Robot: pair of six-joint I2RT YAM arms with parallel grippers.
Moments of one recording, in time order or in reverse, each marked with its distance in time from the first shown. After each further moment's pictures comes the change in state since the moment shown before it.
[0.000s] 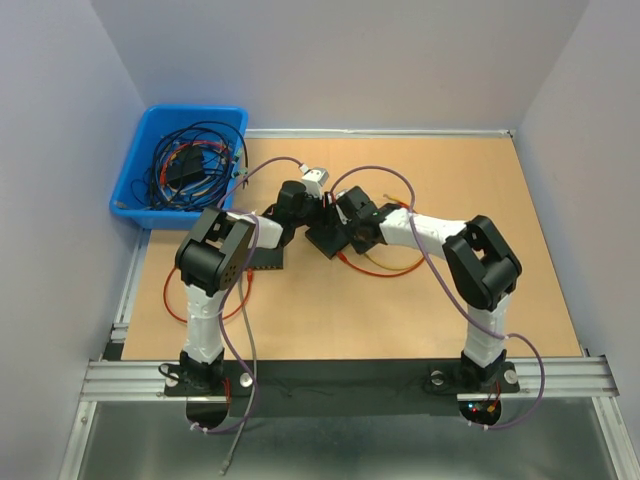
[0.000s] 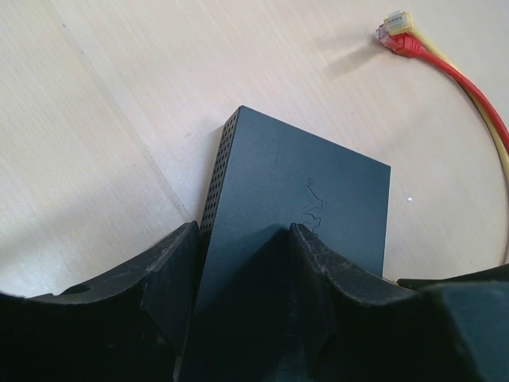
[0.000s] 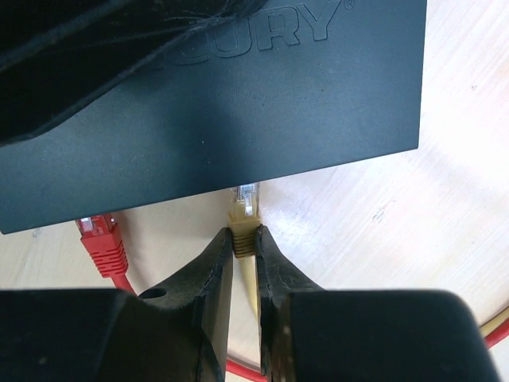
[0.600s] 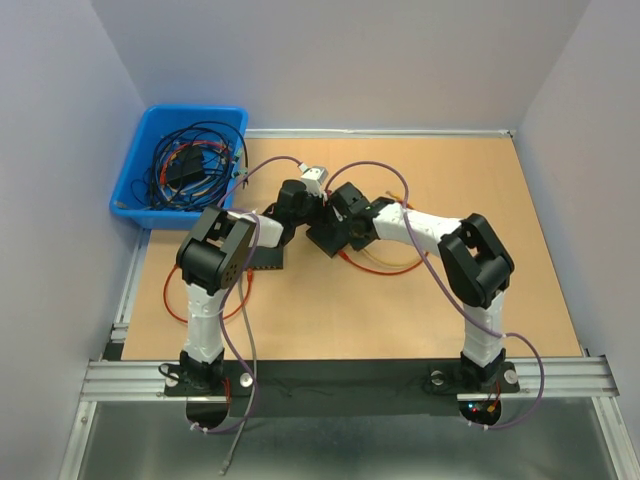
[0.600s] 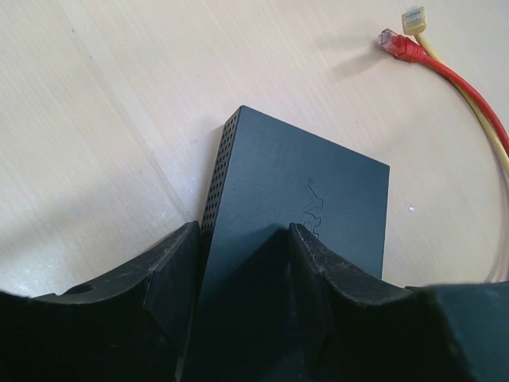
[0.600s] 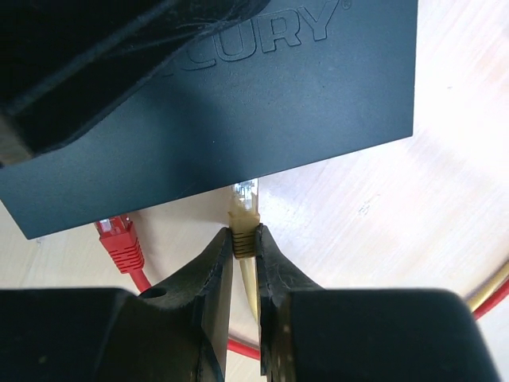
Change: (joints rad) left arm 0.002 0.011 0.014 0.000 -0.008 -0.018; right arm 0.017 0.044 0.101 -0.106 0.016 0.016
